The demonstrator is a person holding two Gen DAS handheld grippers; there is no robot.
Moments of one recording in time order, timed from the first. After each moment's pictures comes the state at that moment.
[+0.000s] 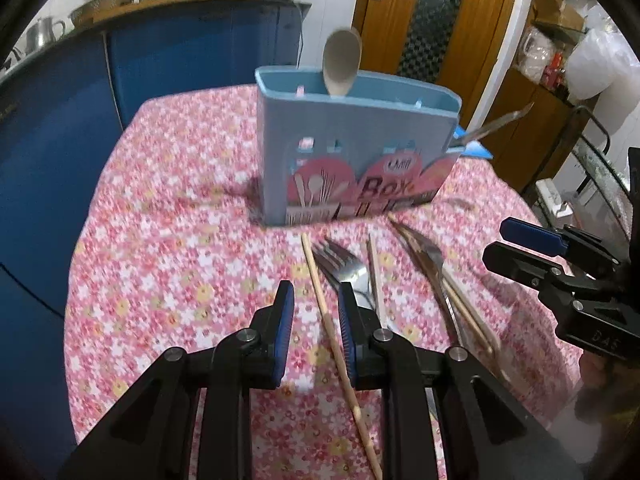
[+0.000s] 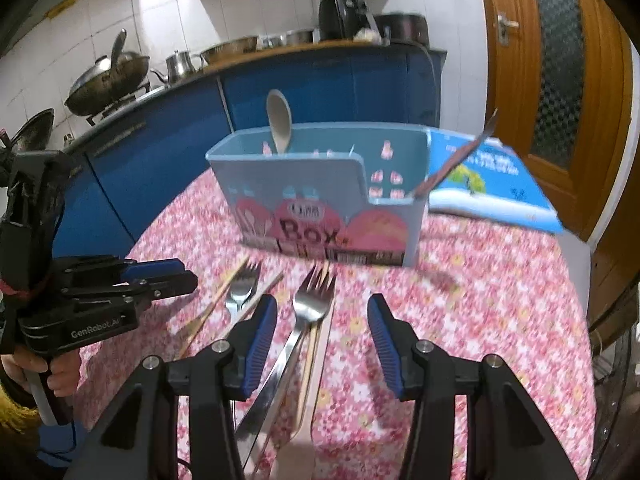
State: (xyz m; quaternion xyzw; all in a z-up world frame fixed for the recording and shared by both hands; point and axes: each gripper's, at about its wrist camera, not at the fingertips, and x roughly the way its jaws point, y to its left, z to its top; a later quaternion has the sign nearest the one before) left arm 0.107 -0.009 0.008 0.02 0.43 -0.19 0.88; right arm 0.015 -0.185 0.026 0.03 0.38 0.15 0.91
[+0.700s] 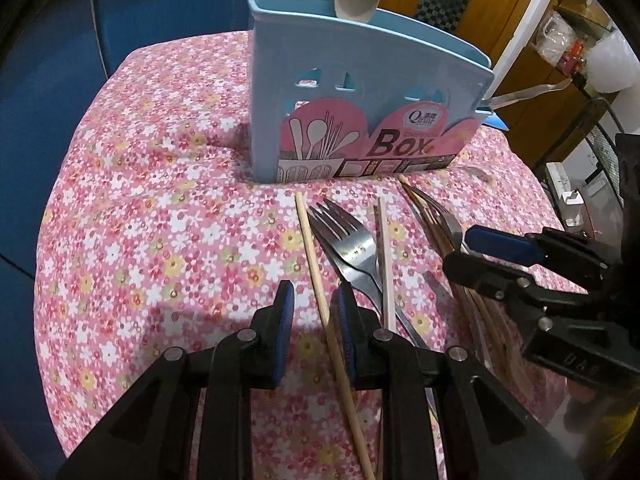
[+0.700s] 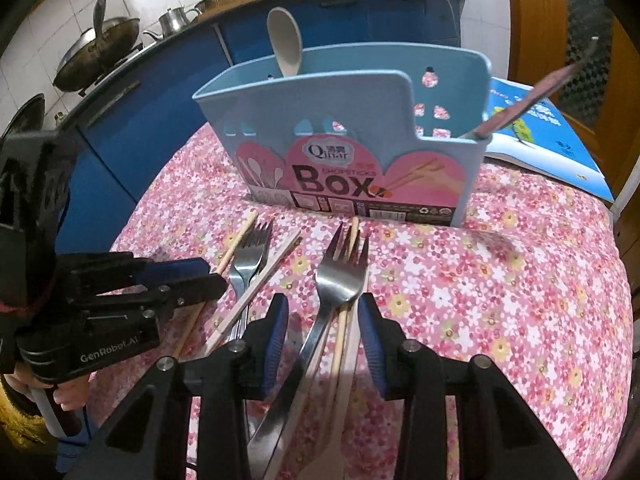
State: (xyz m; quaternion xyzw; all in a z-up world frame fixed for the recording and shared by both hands) left arm 0.131 -0.024 -0.018 0.01 0.51 -0.19 0.84; right arm 0.050 -0.163 -0.004 0.04 0.47 0.18 0.86
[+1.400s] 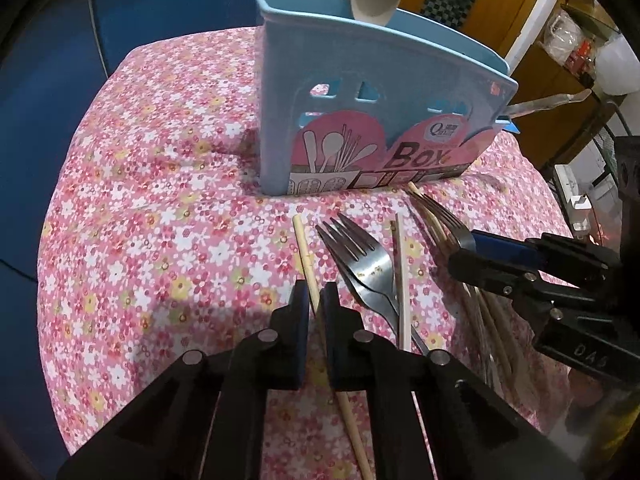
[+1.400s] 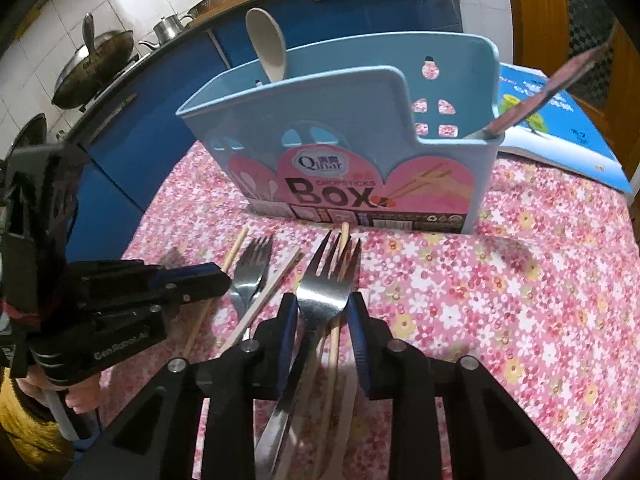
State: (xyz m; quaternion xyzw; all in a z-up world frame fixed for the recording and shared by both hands) left arm 0.145 -0.029 -0.019 0.02 0.52 -0.18 0.84; right arm 0.067 -0.170 -0.008 0.08 0.48 0.20 0.85
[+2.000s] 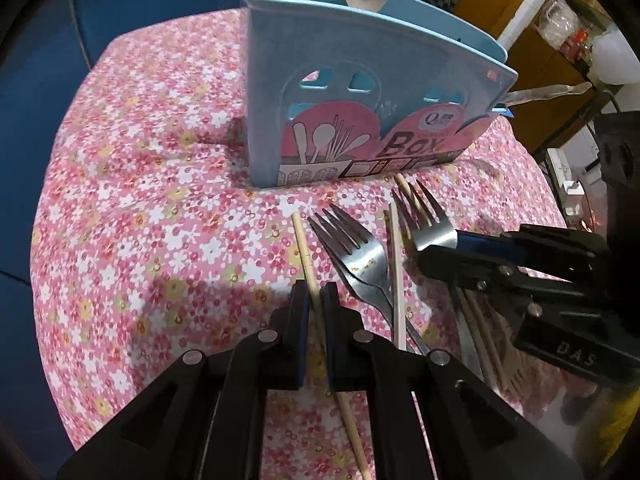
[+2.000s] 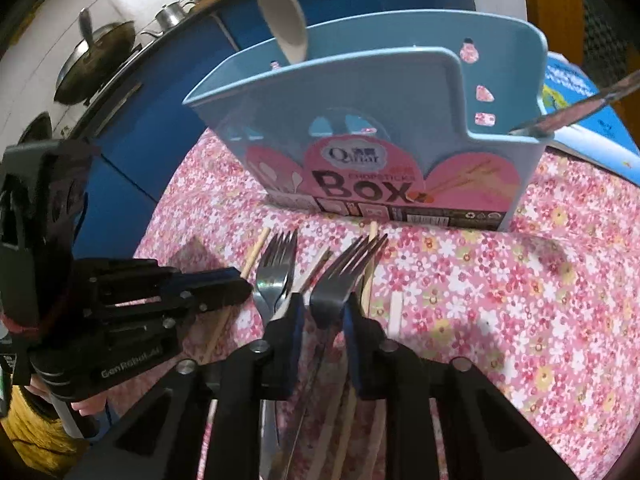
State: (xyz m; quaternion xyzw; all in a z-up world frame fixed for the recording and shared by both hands) left arm 0.158 -0.025 -0.016 0.02 0.56 -0.20 0.80; right arm 0.087 -0.149 -0.014 0.10 0.52 0.22 0.82
